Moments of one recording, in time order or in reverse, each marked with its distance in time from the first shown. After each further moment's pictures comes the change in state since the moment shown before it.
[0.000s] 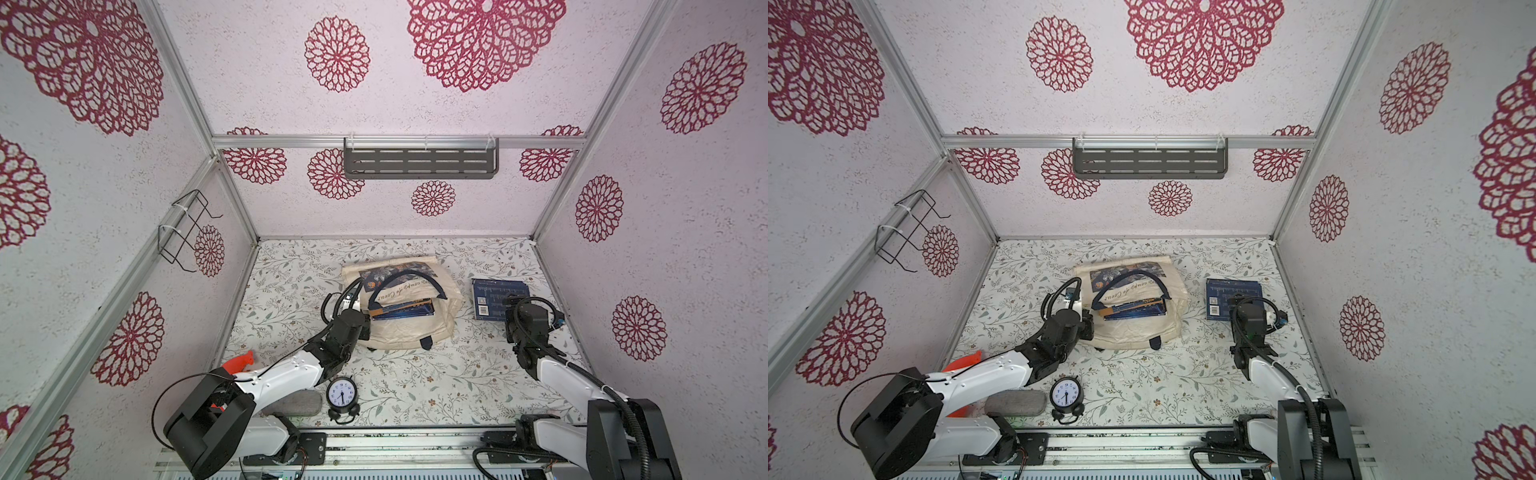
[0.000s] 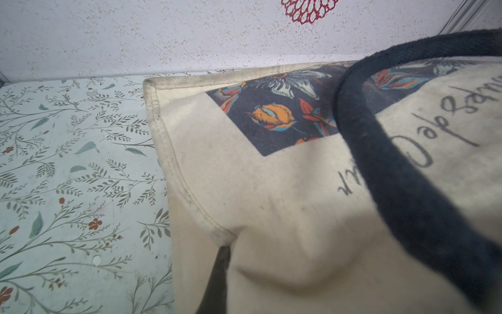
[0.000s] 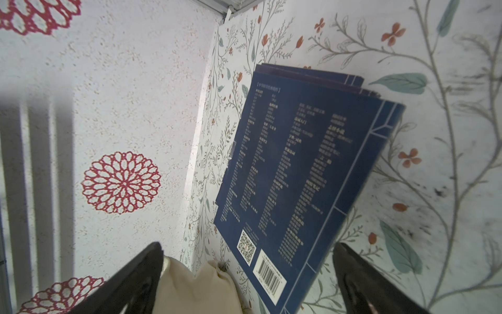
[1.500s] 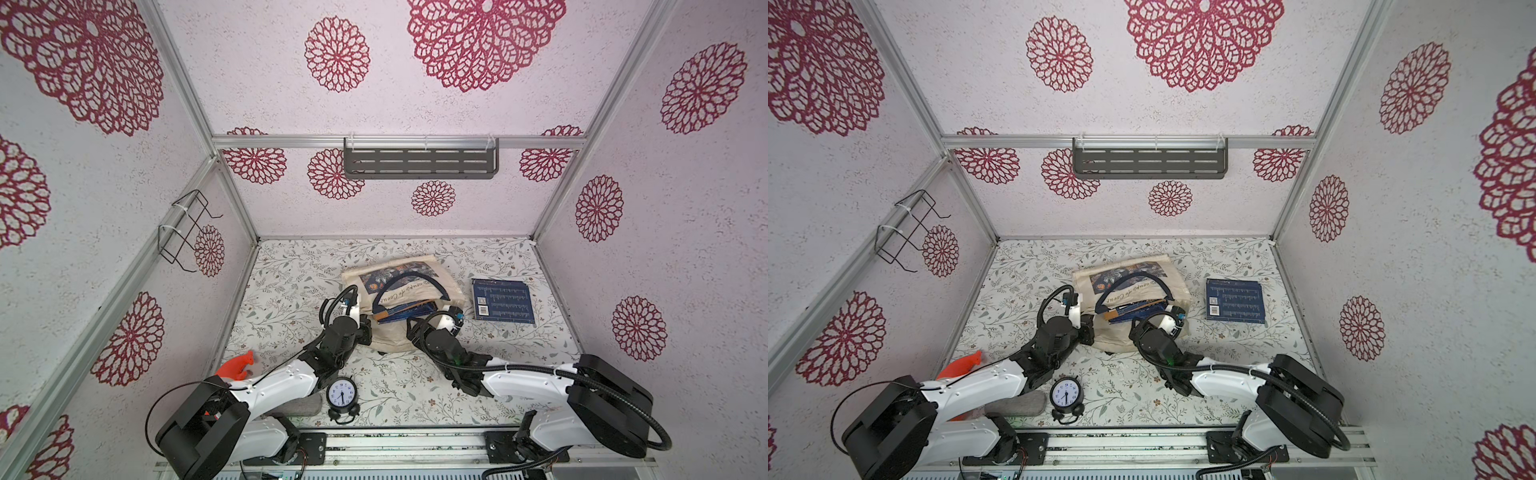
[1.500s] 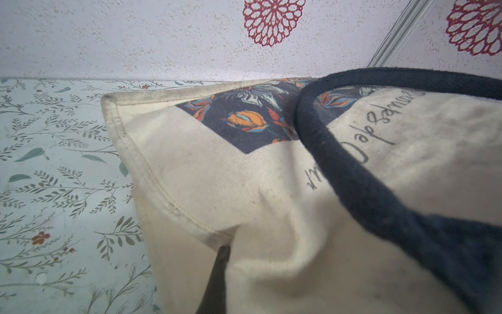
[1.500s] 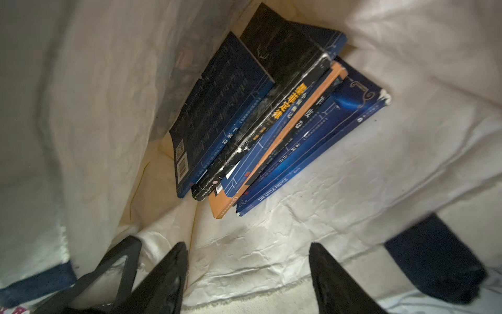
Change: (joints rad) left arm -0.006 -0.058 -0.101 0.166 0.130 -0.023; right arm 0.932 0.285 0.181 0.124 0.285 -0.129
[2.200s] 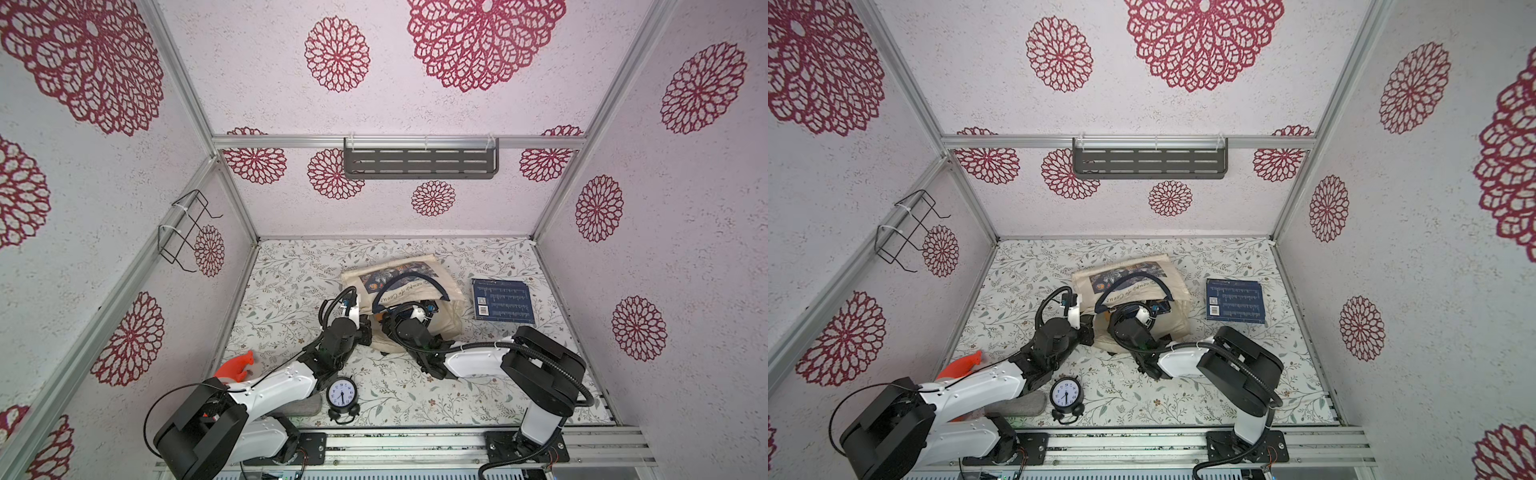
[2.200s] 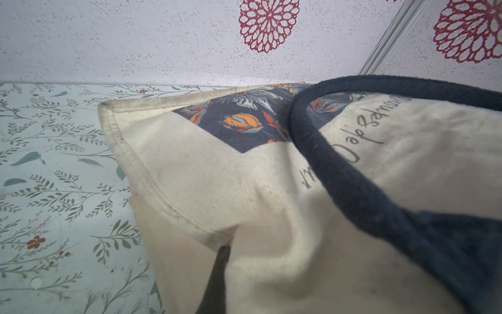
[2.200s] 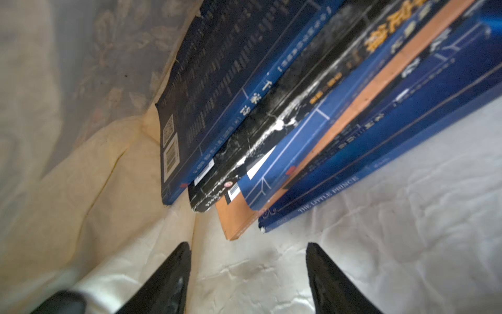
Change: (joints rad) left arm -0.003 -0.013 -0.012 0.023 0.008 0.000; right arm -0.019 0.346 0.224 0.095 -0.068 0.010
